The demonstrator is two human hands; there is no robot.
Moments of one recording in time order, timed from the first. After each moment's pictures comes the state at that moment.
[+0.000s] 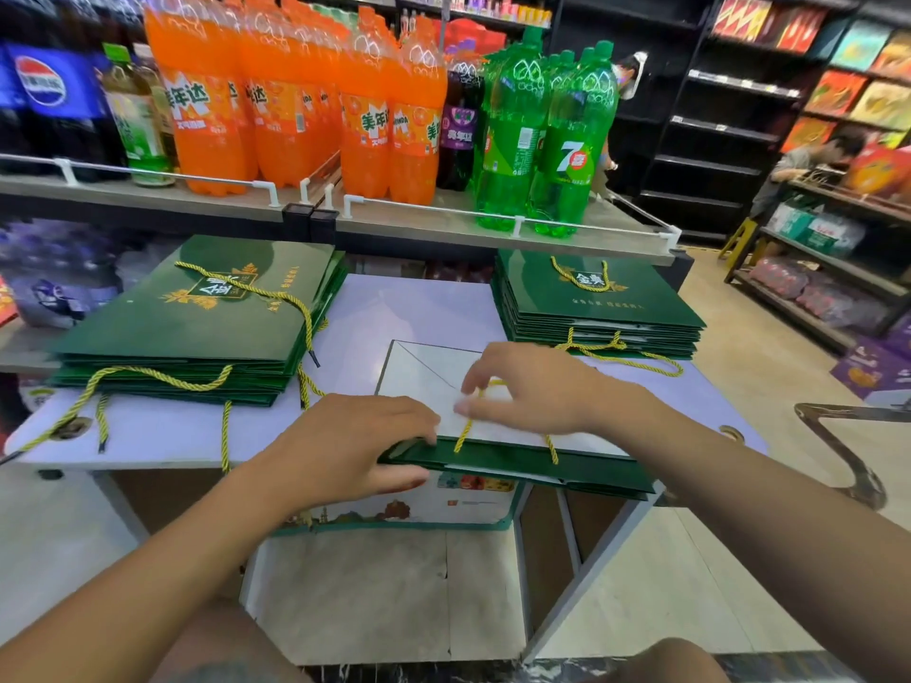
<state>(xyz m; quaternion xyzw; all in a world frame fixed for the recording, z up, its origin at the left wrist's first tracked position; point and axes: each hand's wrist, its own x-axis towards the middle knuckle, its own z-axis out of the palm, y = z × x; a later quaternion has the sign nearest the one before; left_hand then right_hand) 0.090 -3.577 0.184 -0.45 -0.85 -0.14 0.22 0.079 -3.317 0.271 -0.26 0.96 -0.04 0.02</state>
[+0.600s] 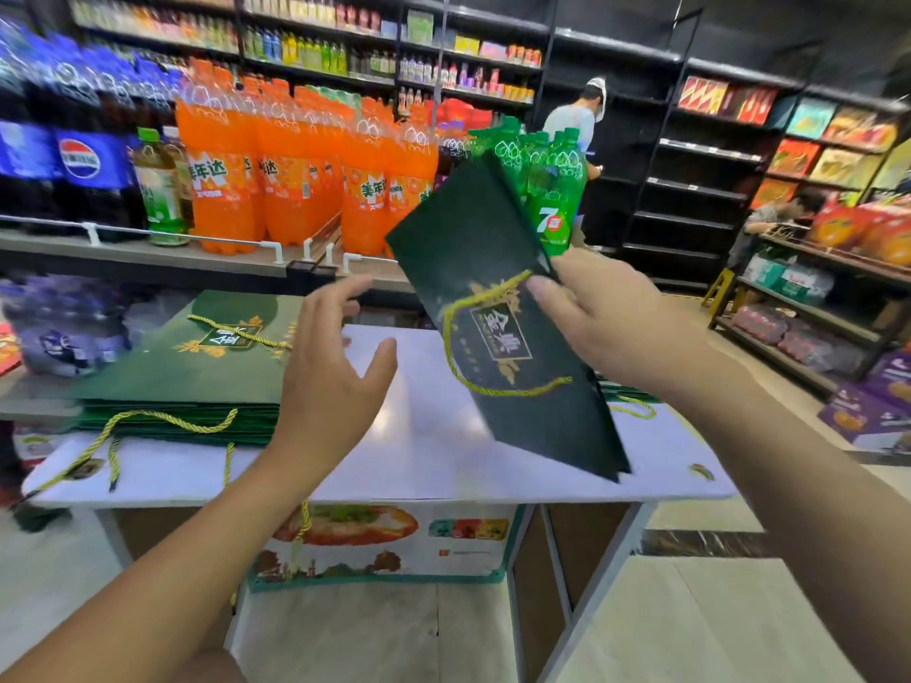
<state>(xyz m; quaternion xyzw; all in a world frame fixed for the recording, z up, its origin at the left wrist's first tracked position) 0.105 -3.550 0.278 -0.16 -0.77 -0.49 0.38 0.131 -3.300 0.395 -0.19 0.94 -0.06 -0.26</state>
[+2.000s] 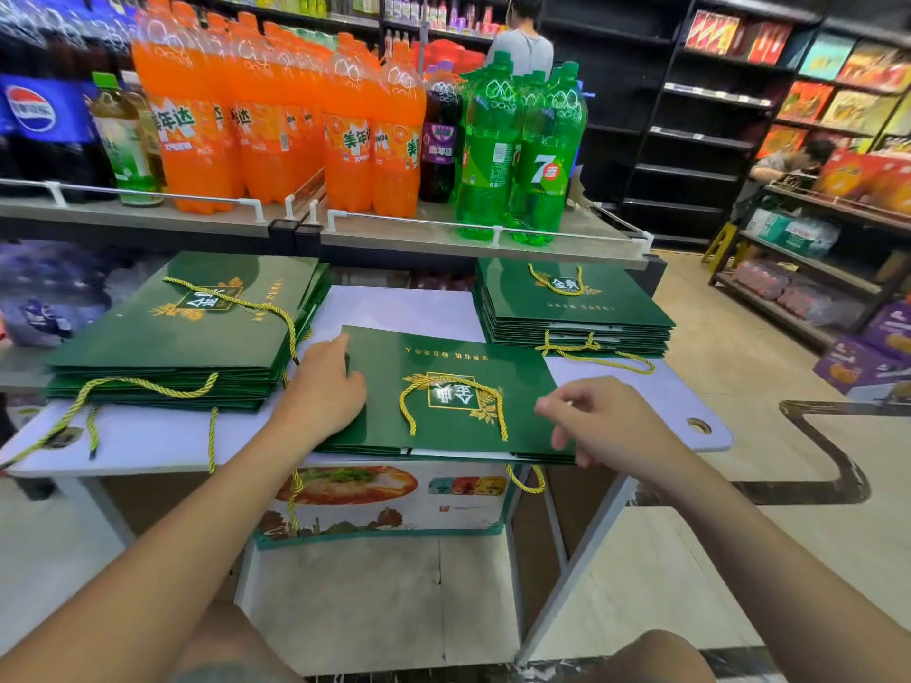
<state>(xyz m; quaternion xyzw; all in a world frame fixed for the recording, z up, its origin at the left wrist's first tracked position) 0.059 -3.561 0.215 -0.03 -0.93 -0.37 0.05 0.157 -3.257 0.265 0.02 0.95 -0.32 -0.02</state>
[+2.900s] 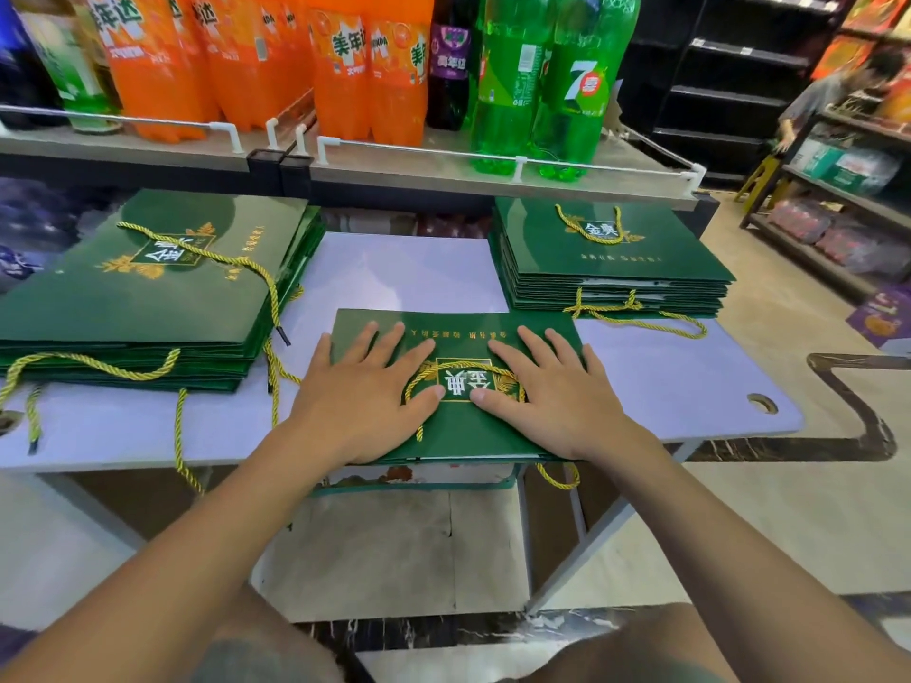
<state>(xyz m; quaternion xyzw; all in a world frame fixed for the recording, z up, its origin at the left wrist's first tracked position) 0.048 -3.530 0.177 -0.17 -0.99 -0.02 -0.03 0.065 -3.287 0.187 -0.06 1.00 -0.03 0.03</state>
